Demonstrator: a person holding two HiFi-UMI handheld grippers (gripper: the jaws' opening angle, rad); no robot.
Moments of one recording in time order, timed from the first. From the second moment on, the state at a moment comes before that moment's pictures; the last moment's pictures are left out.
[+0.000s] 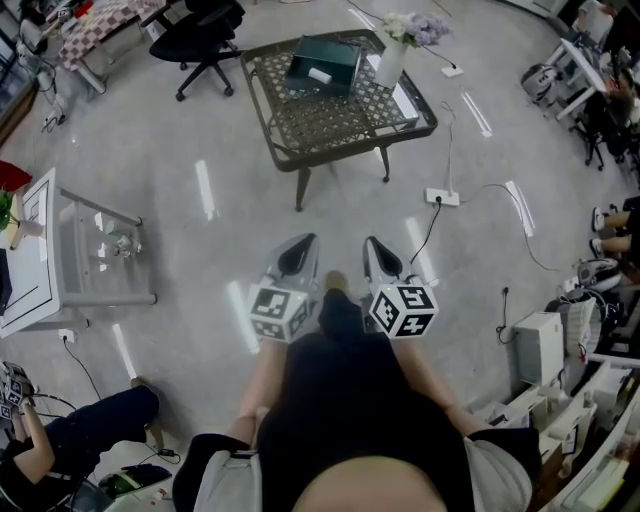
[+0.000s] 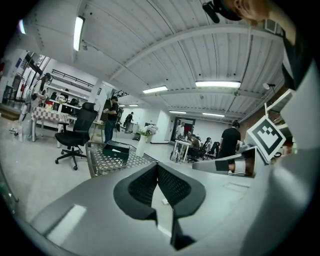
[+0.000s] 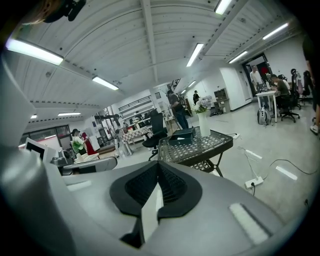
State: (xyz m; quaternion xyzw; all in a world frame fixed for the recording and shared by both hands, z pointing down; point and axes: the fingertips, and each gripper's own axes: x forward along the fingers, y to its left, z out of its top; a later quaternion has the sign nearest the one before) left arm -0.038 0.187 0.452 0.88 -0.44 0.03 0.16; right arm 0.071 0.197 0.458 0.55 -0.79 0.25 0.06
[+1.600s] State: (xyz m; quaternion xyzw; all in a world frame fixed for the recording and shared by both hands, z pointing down) left arm -0.015 0.019 0.463 0.85 -0.49 0.04 0.16; right arm 0.104 0.022 0.475 0.51 -0.81 0.27 0.06
